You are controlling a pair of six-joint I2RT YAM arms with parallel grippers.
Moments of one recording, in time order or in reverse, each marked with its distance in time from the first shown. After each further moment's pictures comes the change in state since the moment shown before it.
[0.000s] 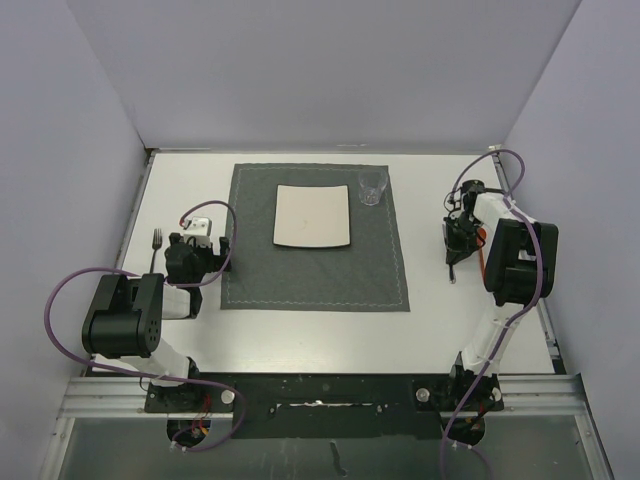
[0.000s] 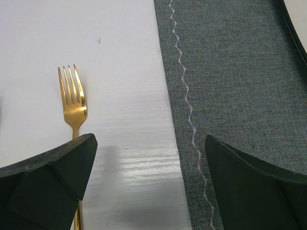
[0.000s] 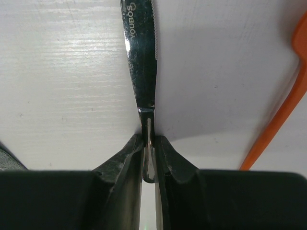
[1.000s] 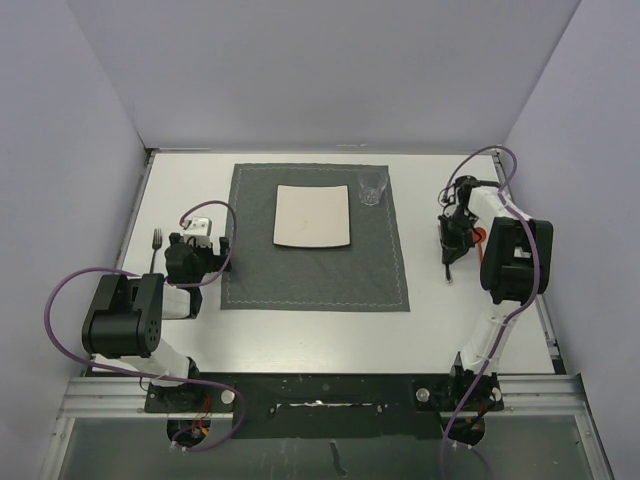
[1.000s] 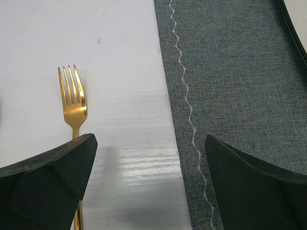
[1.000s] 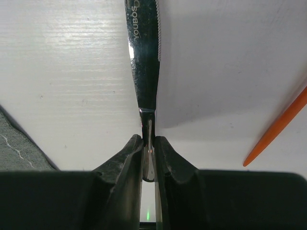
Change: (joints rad) left arm 0.000 0.000 0.000 0.000 0.000 0.000; right arm 0.034 0.021 0.078 -0.123 0.003 0.010
